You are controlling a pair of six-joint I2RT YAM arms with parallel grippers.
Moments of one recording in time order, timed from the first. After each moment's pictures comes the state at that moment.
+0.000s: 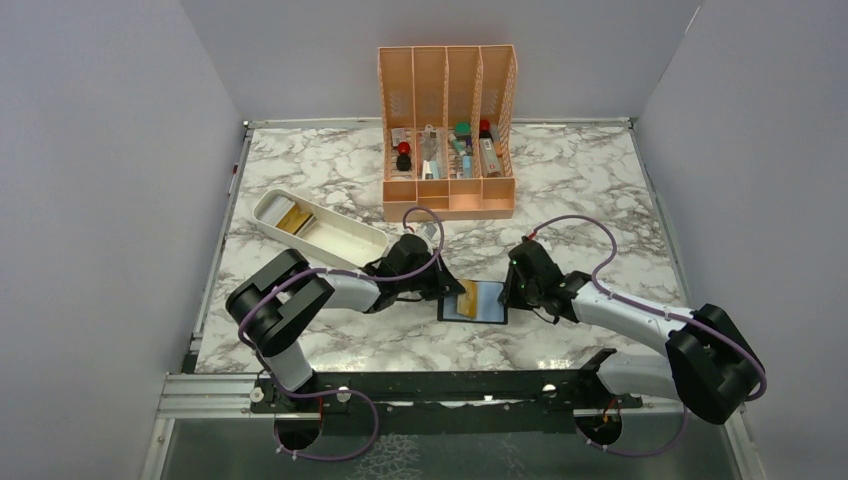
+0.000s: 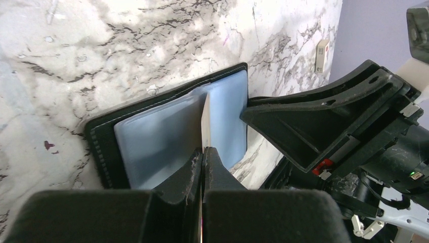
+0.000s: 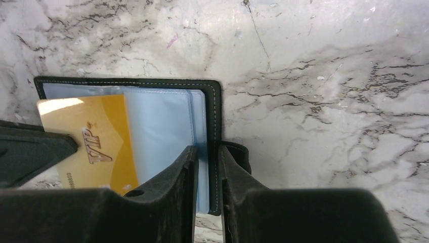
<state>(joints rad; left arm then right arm) -0.80 1.68 0.63 0.48 0.29 -1.05 0.65 1.22 0.51 -0.26 0.14 0.74</state>
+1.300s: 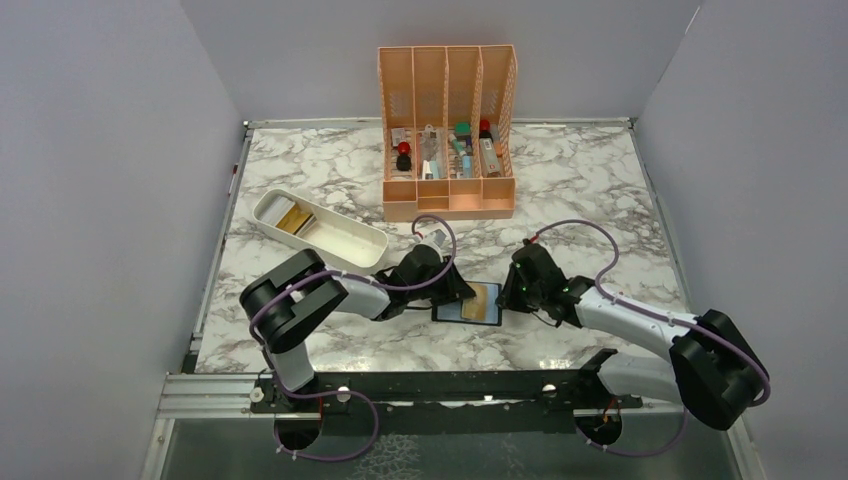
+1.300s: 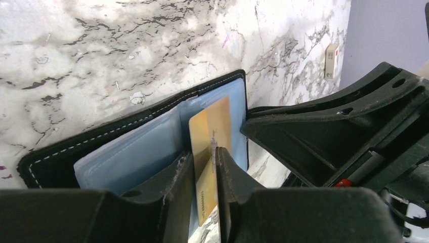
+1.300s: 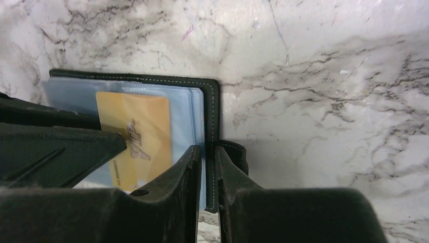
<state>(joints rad) -0.89 1.74 0.63 0.56 0.16 -1.05 0.65 1.19 0.46 -0.20 0.08 0.77</state>
